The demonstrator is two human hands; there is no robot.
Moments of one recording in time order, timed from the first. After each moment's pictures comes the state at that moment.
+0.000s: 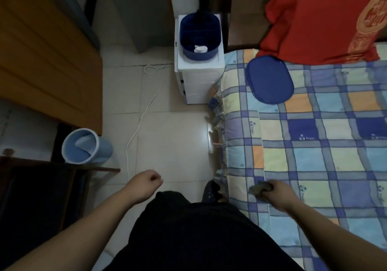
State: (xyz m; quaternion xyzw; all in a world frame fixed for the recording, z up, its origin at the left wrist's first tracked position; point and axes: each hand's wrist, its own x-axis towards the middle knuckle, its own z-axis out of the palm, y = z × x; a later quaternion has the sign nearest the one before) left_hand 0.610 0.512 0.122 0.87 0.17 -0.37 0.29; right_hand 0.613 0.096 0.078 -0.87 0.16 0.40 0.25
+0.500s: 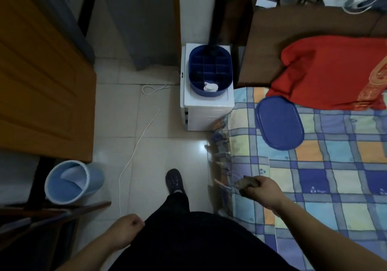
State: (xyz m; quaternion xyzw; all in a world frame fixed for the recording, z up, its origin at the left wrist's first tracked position) left_hand 0.735 0.624 0.089 0.81 0.19 -0.49 0.28; right_hand 0.850 0.215 0.101 -0.84 0.19 0.37 0.34
